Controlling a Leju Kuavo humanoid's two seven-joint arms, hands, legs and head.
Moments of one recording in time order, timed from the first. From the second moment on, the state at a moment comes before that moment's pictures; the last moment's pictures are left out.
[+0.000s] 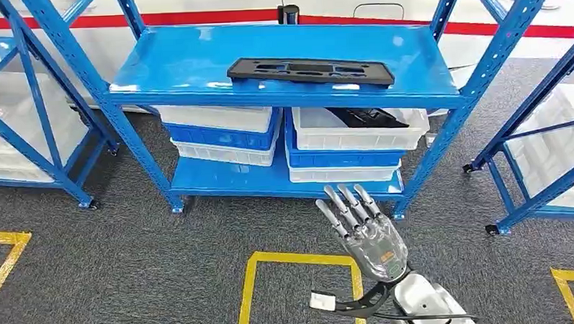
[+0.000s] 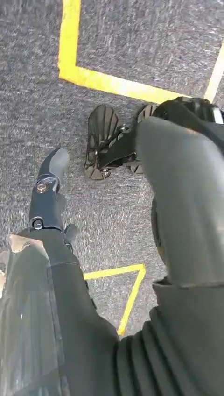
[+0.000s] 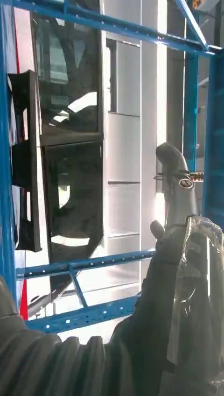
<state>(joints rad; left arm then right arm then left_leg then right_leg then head) -0.05 -0.02 -0.25 -0.18 0.36 -0.07 -0.08 -0.13 -0.21 0.55 -1.51 1.57 -0.63 -0.06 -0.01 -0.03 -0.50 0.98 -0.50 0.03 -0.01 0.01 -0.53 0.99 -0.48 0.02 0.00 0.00</state>
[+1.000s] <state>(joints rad) -0.06 -0.02 -0.26 -0.18 0.36 -0.09 -0.10 -0.15 -0.23 0.61 -1.44 1.57 -0.62 0.00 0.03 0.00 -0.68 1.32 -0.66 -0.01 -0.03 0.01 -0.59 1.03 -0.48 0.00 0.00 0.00</state>
